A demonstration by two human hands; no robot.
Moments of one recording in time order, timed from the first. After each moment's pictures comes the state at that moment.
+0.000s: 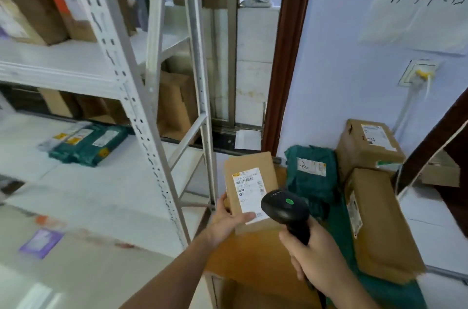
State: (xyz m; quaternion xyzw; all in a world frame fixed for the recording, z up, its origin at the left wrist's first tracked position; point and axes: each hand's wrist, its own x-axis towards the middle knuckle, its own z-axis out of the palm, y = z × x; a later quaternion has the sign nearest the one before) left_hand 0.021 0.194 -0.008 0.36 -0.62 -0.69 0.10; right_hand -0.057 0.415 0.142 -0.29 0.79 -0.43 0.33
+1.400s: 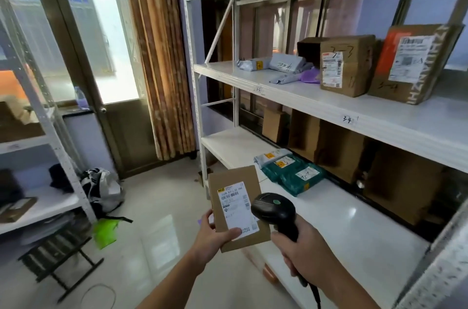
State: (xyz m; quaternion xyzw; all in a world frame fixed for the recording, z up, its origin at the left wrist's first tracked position) left_hand 0.625 -0.063 0.045 0.54 -0.45 -0.56 0.43; right_hand 0.398 0.043 0.188 -0.59 0.60 -0.34 0.41
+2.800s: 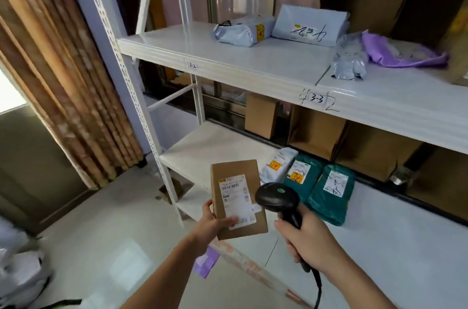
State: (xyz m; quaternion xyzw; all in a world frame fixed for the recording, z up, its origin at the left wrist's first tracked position) left_hand 0.732 -0.612 -0.019 0.45 -0.45 -0.74 0.22; right_hand 0.544 -0.439 0.135 -0.43 0.71 -0.38 0.41
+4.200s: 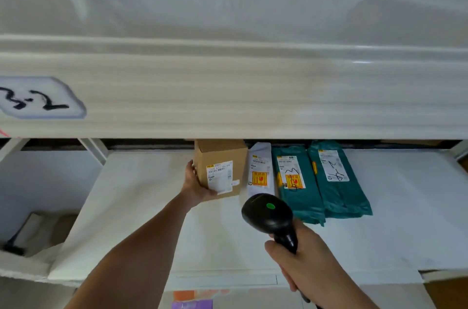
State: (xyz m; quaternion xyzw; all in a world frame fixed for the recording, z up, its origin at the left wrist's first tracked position) left_hand 0.525 -1.036 -0.159 0.38 -0.67 -0.63 0.06; right_hand 0.553 -0.726 0.029 -0.17 0.82 -0.42 0.34
